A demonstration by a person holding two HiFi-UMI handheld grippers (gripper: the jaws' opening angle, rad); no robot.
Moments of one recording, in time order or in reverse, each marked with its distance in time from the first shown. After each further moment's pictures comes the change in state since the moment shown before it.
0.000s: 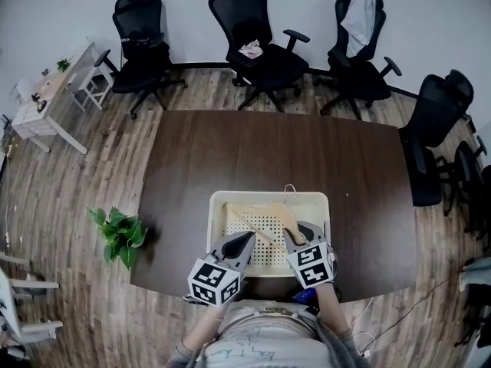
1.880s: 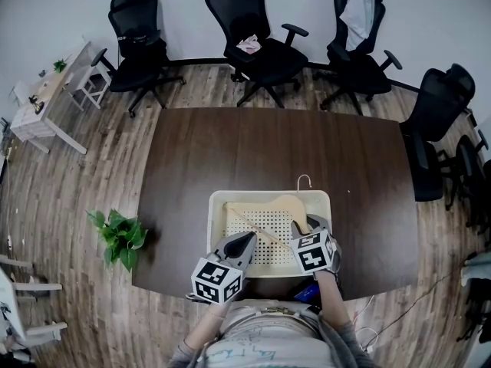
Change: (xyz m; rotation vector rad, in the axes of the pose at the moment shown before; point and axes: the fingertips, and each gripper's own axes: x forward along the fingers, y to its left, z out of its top) left arm 0.012 0.008 -0.019 -0.016 0.056 -0.002; right arm 0.028 -0.039 -0.026 0.043 0.146 -0.110
